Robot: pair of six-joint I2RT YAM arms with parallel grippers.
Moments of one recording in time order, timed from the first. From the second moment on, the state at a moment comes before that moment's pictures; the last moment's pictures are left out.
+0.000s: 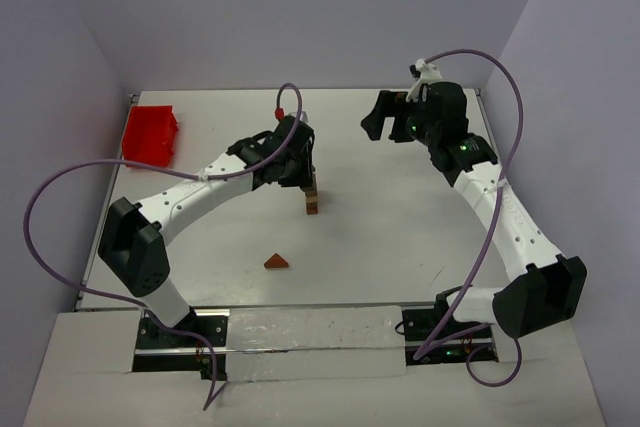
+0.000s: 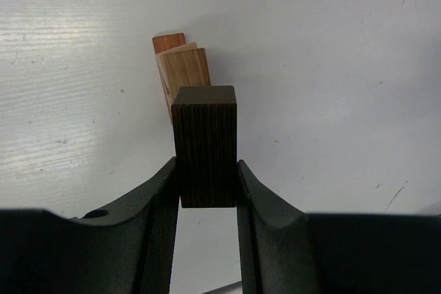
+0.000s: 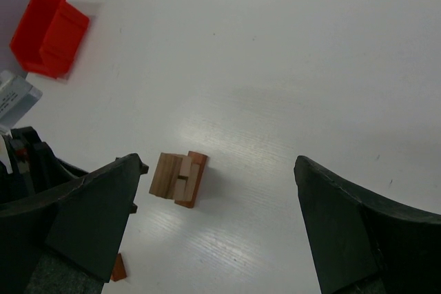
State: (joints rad) left arm -0.79 1.66 1.43 -0.67 -0.18 -0.69; right arm 0.27 1.29 1.26 -0.35 -0.18 0.30
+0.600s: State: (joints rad) left arm -0.80 1.61 1.41 -0.67 -0.13 -0.61; right arm 0.28 1.24 1.23 -0.41 -0.26 0.22
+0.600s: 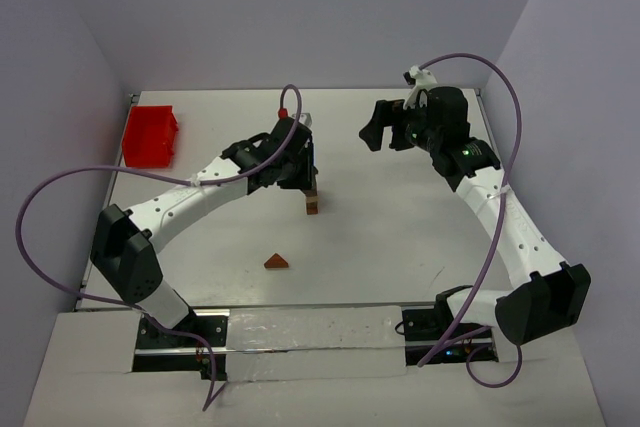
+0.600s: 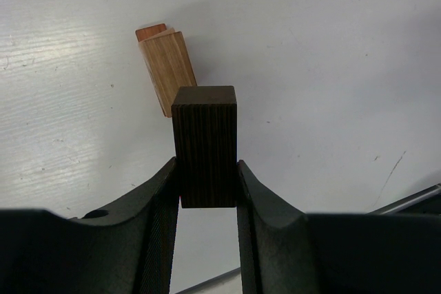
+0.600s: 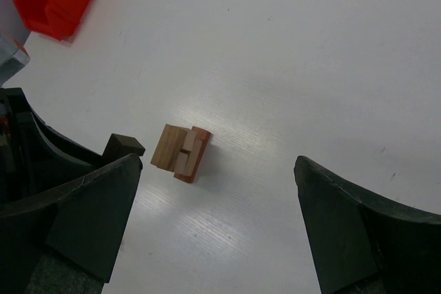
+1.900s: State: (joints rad) left arm -0.63 1.54 1.42 -0.75 0.04 -0.60; right arm 0.28 1.24 1.22 -0.44 -0.20 0.21
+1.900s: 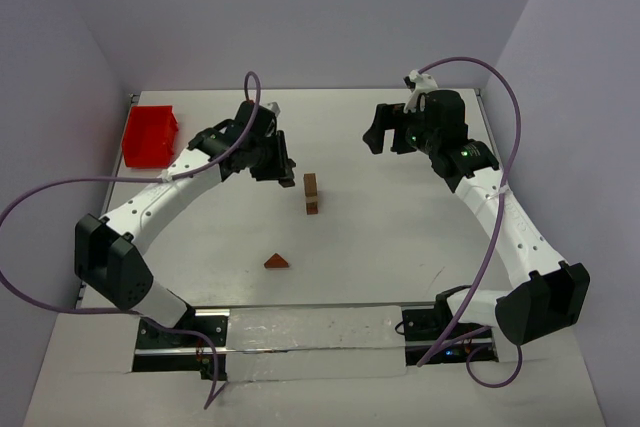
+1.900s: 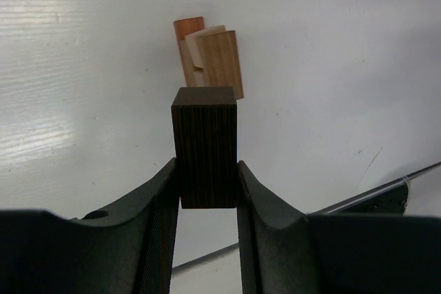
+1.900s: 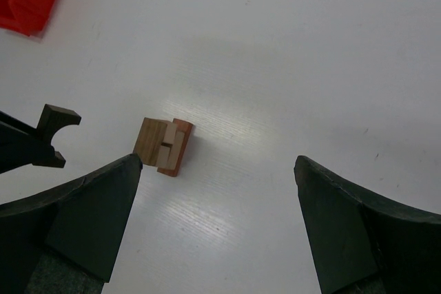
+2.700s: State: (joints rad) left arm -0.56 1.66 1.32 -0.76 -0.14 -0.77; right arm 0.28 1.24 1.22 -0.45 -0.16 0.21
